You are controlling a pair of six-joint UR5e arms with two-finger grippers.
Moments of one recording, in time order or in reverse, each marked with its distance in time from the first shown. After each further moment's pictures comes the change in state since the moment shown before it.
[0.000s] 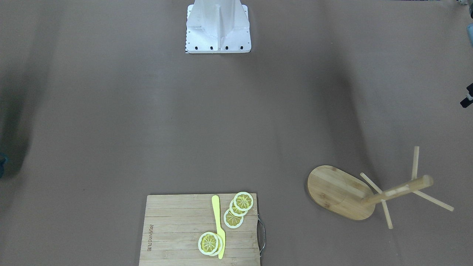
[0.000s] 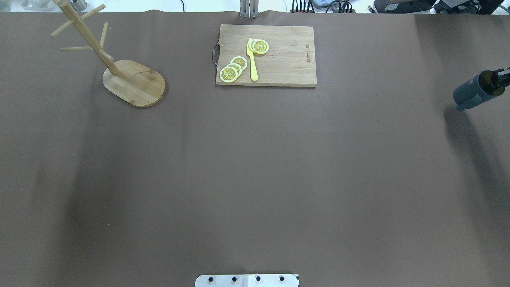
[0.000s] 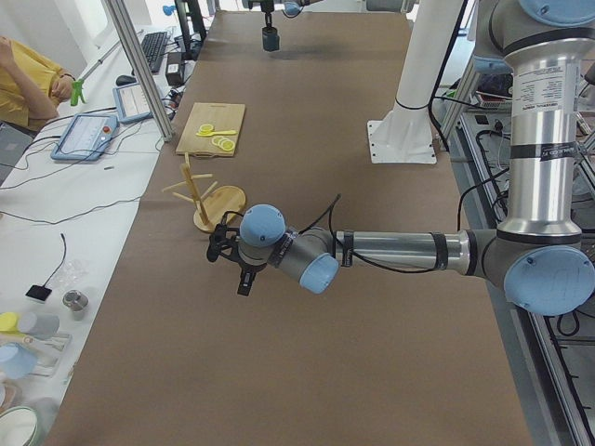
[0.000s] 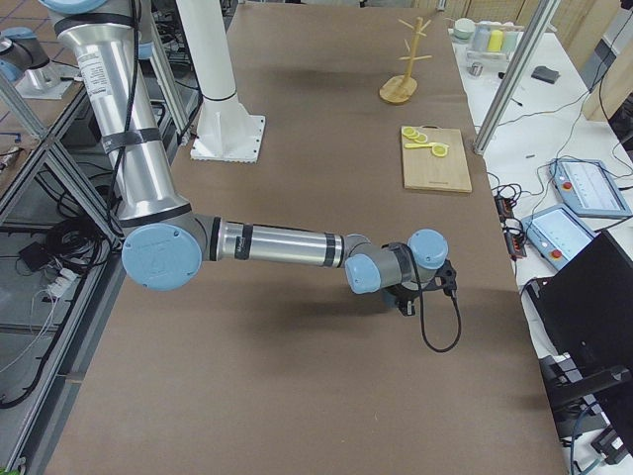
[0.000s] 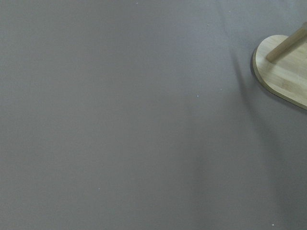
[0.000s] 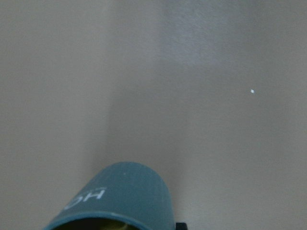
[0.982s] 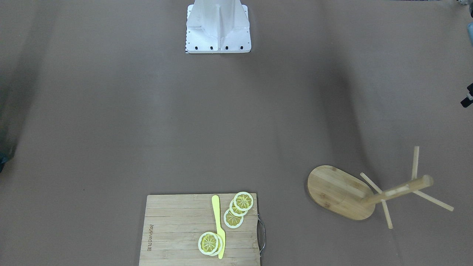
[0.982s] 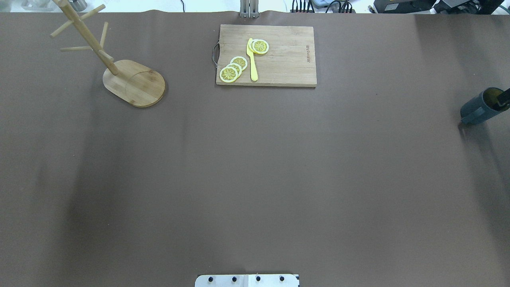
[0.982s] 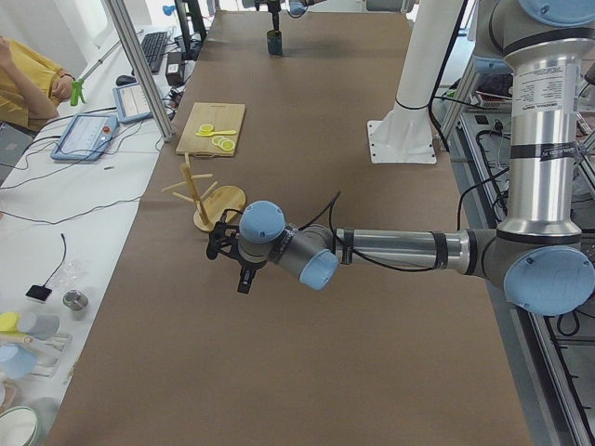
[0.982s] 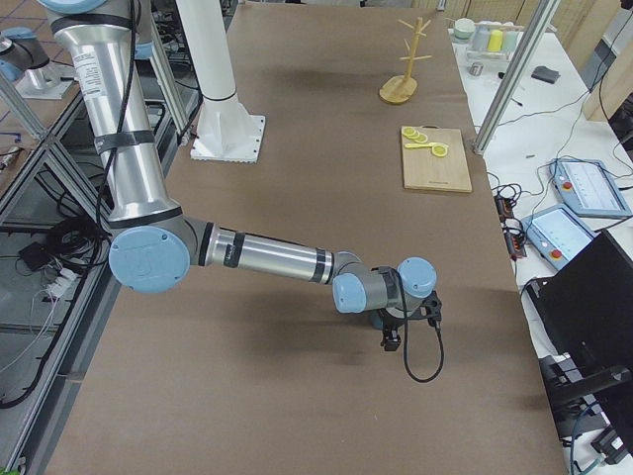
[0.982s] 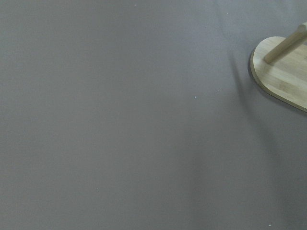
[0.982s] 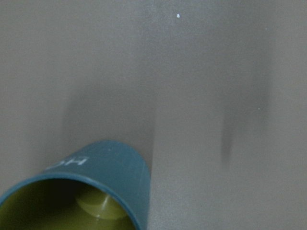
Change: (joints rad) left arm -0.002 -0.002 -0.010 0.030 0.006 0.000; right arm 0.017 -0.036 -0.136 -0.025 -0.053 -0.118
